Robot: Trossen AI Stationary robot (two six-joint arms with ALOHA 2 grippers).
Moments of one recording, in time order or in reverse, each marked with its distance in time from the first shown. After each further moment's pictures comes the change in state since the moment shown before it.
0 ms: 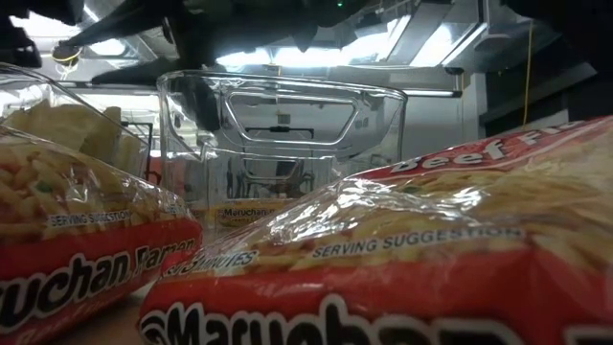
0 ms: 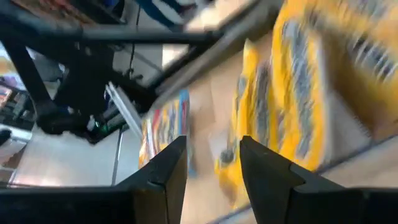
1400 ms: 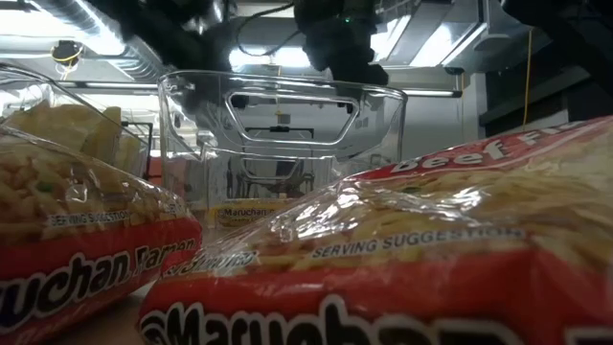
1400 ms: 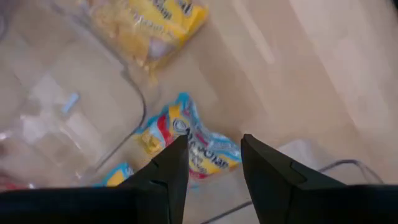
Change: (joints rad) left arm 1.075 0.380 0.006 0.916 0.238 0.736; right arm -0.386 -0.194 0.328 -1.535 0.224 -0.427
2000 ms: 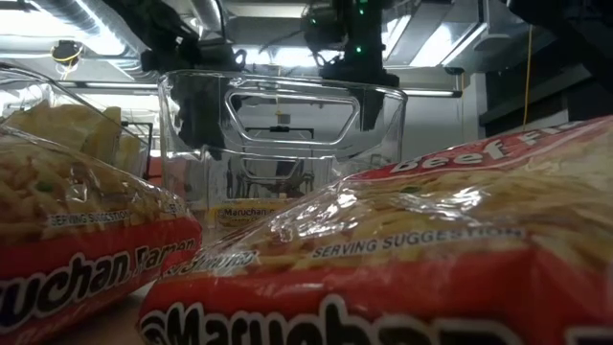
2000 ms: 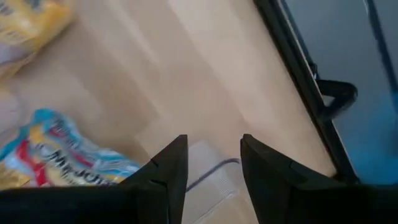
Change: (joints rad) left arm 0.096 0.259 0.092 -0.348 0.273 0.079; right arm -0.088 -0.037 -0.132 0.033 0.333 -0.048
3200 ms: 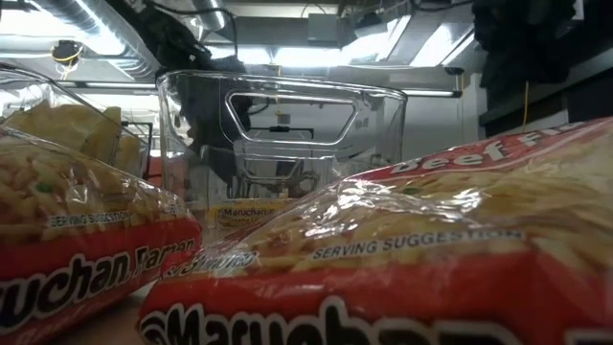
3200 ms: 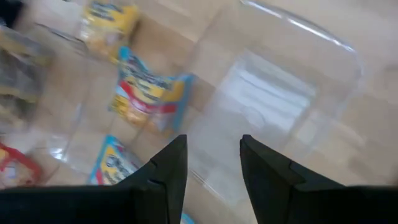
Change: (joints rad) left arm -0.020 0.127 0.000 0.102 -0.069 -0.121; right arm 0.019 -1.255 -1.168 0.480 -0.285 0.448
